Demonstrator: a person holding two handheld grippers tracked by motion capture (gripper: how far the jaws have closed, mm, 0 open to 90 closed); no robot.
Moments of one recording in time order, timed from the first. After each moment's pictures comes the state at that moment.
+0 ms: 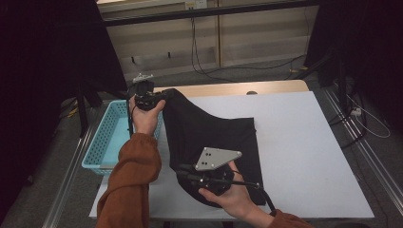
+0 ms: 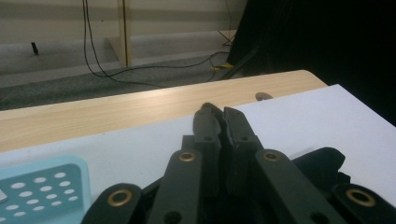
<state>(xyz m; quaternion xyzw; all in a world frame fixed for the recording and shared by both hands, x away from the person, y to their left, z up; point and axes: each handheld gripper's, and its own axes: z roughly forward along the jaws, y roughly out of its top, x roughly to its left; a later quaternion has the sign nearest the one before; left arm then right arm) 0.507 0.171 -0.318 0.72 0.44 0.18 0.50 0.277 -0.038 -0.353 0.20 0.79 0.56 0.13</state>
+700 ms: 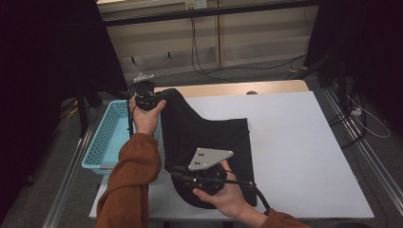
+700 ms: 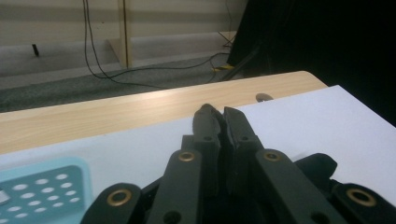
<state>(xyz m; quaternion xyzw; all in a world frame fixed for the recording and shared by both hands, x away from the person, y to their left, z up) 0.507 0.160 -0.321 0.72 0.44 0.18 0.50 0.281 -0.028 -0.361 0.21 0.80 0.55 0.12</state>
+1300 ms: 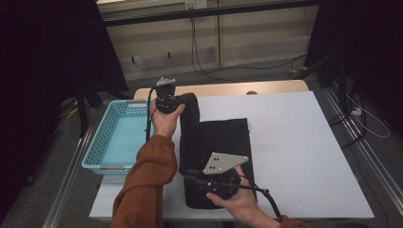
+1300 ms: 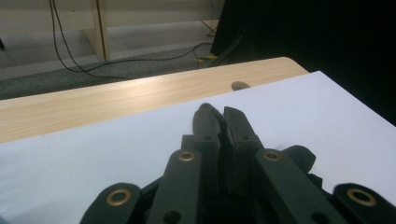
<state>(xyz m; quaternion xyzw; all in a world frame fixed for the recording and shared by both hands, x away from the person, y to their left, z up) 0.508 0.111 -0.345 0.74 0.42 0.16 0.50 0.271 -0.055 -0.375 0.23 0.80 0.54 0.12</state>
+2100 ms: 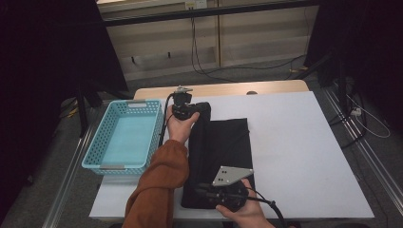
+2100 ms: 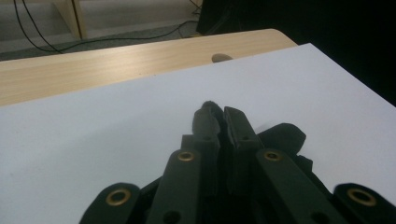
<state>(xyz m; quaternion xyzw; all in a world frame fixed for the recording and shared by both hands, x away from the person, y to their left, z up) 0.509 0.074 -0.381 0.76 0.42 0.12 0.48 0.257 -0.071 -0.417 0.27 0.81 0.51 0.09</state>
